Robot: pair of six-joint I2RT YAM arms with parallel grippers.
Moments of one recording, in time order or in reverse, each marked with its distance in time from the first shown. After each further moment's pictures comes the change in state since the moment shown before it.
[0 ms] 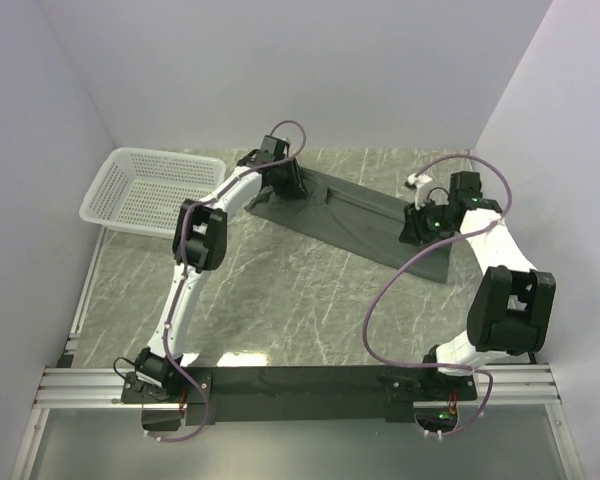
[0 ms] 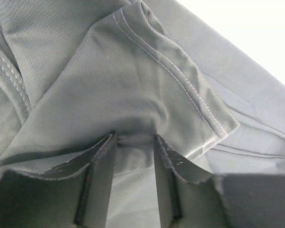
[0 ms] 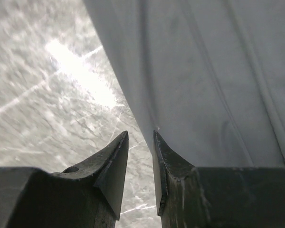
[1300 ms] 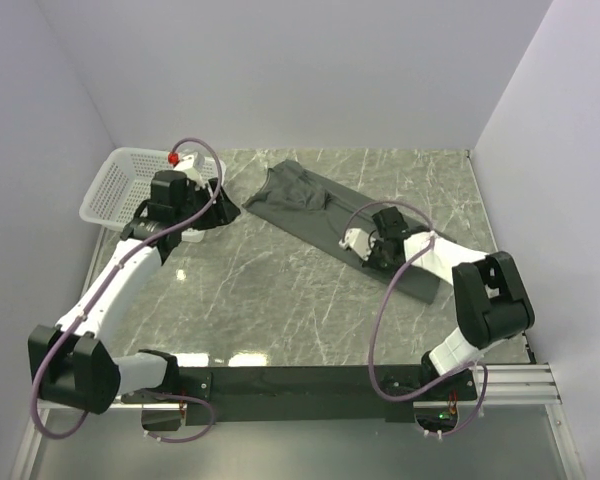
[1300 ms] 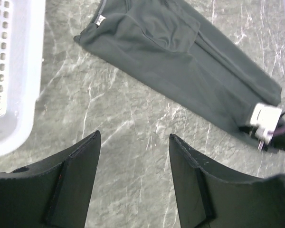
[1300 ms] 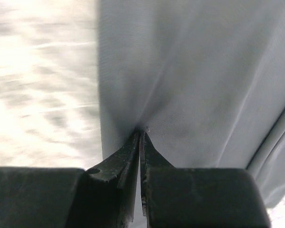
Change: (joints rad) left arm 0.177 -1.338 -1.252 0.202 -0.052 0.178; right arm 0.429 0.089 -0.251 0.202 0.578 -0.226
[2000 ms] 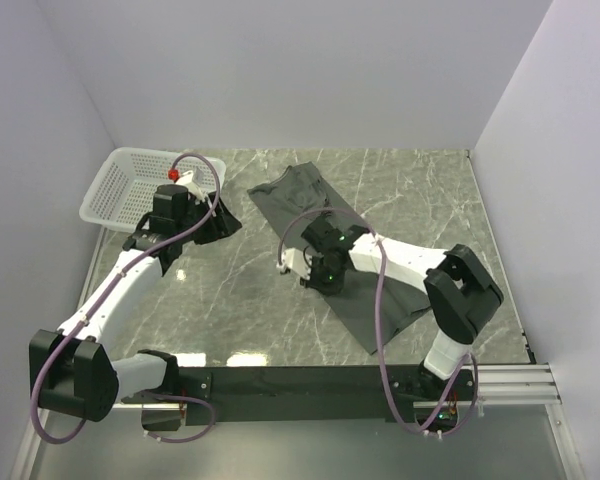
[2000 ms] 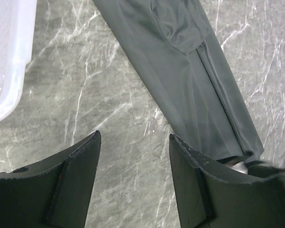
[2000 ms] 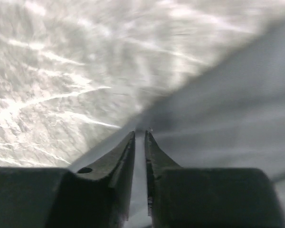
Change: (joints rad) left arm 0.005 -0.068 -0.138 0.037 0.024 -0.078; right arm 0.495 0.106 0.214 -0.211 -0.138 0.166
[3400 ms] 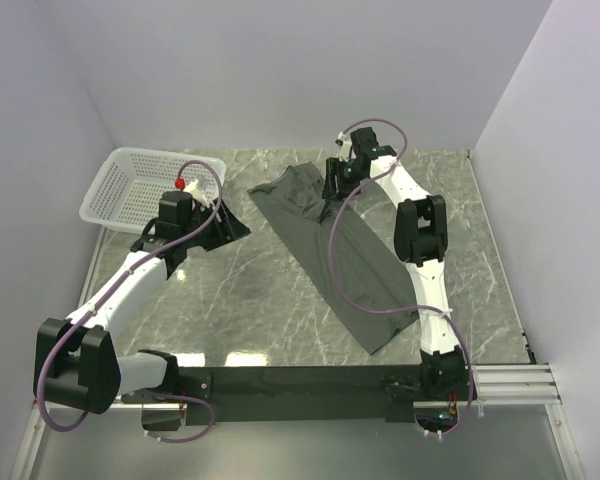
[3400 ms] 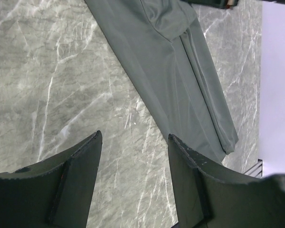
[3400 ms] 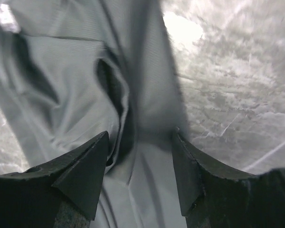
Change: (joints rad) left arm 0.000 0.042 -0.082 0.112 0.111 -0.106; right arm -0.544 0.819 1.182 -0.046 -0.203 0.785
